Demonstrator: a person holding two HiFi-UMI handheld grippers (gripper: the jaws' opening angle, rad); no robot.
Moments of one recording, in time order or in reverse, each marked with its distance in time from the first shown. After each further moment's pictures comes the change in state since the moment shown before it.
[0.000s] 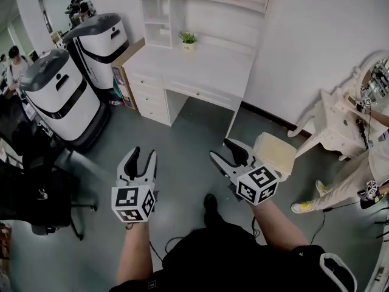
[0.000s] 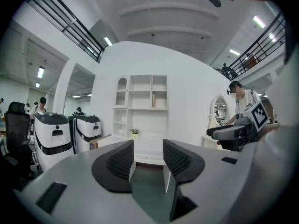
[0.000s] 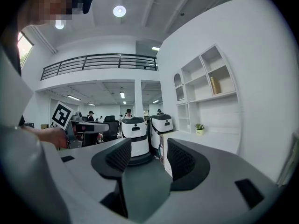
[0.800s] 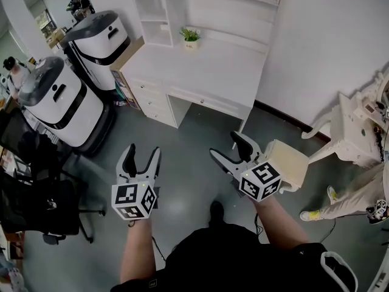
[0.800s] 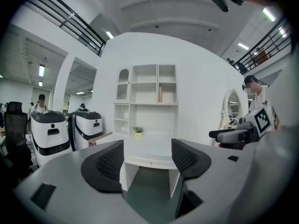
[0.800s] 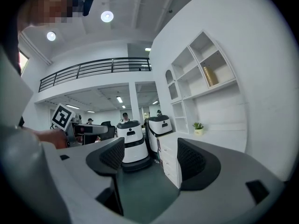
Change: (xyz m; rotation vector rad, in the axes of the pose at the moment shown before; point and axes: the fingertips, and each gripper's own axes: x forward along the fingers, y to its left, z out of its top) left arm 0.168 0.017 0.023 -0.017 0.067 0.060; right arm 0.099 -0.148 0.014 0.092 -0.023 0.040
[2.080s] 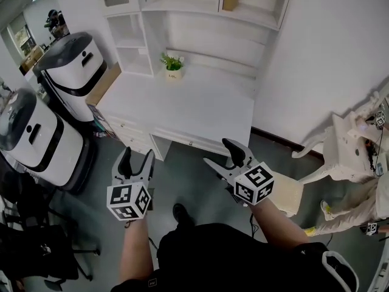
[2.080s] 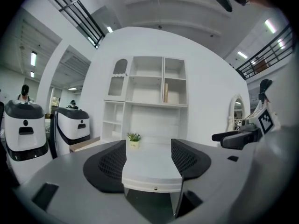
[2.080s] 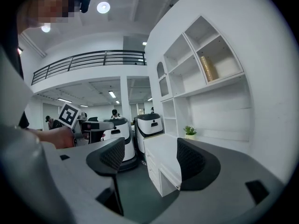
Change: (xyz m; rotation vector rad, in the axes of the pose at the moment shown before) left arm 0.253 0.070 0.049 -0.035 -0.031 -0.098; right arm 0.168 -0.156 0.045 -0.036 0.054 -0.066
